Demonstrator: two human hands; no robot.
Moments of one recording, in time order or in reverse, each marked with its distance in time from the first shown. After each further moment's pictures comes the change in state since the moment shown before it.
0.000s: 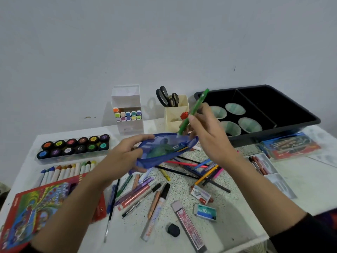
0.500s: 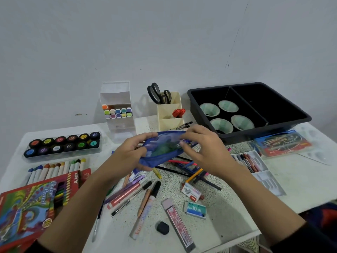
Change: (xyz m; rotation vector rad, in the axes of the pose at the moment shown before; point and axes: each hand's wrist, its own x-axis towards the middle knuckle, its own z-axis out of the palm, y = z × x) left_hand 0.008 0.007 0.034 -0.137 -0.040 -0.029; right_hand -0.028 0.038 -0.018 -0.650 -0.101 -0.167
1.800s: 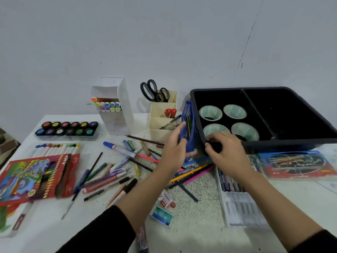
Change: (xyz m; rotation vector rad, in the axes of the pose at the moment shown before) left_hand 0.097 0.001 0.182 -0.331 0.320 0.097; right_hand -0.016 0.143 -0.030 0.028 0.009 0.112
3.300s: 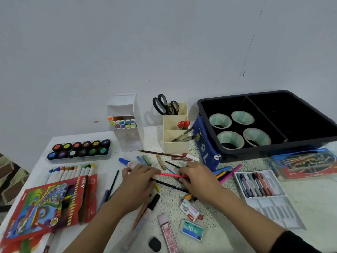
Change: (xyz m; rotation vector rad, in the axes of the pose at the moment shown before) left_hand -0.026 -0.025 -0.188 1.356 -0.217 0.290; right_hand -0.011 -0.085 0.093 -0.148 -0.372 -0.112
